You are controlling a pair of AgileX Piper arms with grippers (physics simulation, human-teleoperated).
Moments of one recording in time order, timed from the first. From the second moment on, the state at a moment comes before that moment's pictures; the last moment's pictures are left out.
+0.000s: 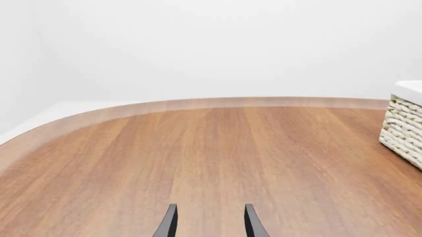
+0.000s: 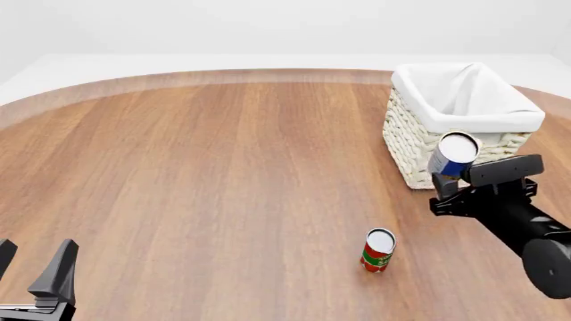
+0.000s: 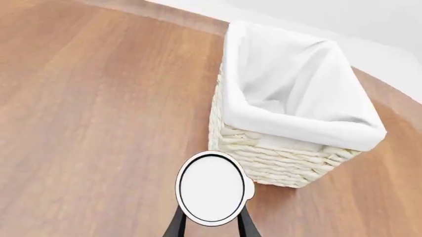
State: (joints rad) left arm 0.00 0.01 0.00 0.00 0.00; right arm 0.05 1.18 -0.44 -0.30 -0.19
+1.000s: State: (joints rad) left arm 0.00 0.01 0.00 0.00 0.00; right arm -0.01 1.16 -0.75 -0.16 -0.30
